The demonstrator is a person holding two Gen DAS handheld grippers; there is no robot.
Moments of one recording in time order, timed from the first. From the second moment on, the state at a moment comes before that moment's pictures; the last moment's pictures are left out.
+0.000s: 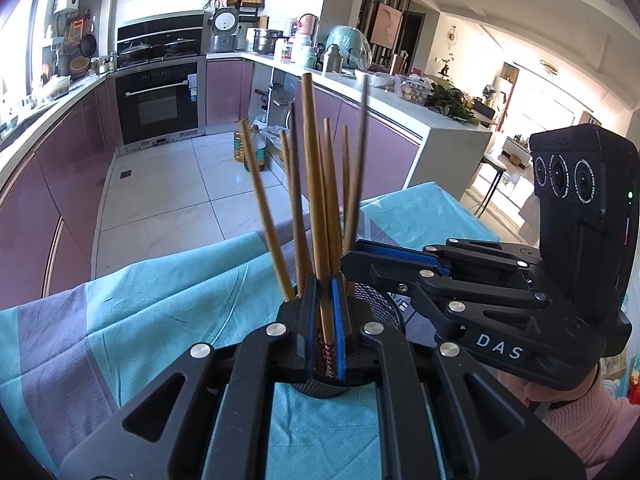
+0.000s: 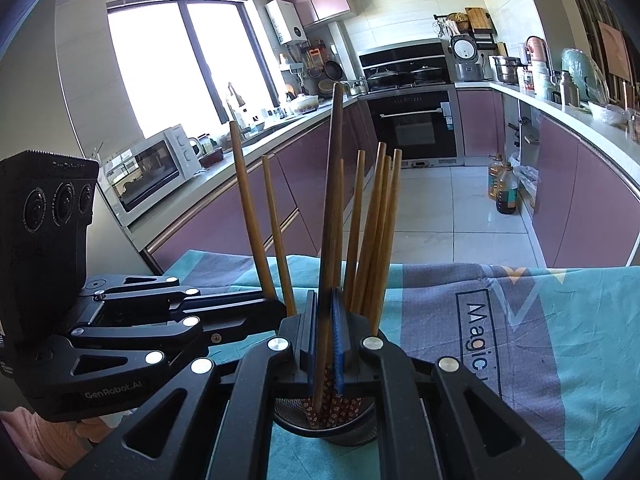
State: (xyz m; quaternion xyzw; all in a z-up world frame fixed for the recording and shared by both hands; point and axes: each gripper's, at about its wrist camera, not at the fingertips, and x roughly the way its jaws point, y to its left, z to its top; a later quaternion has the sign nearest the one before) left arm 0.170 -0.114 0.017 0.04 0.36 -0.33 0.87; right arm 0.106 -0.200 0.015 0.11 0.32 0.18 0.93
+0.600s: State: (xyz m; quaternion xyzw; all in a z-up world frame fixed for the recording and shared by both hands) left arm 0.165 -0.079 -0.001 0.02 0.32 -0.29 0.90; right arm 0.090 -0.198 0.012 0.10 0.32 0.17 0.93
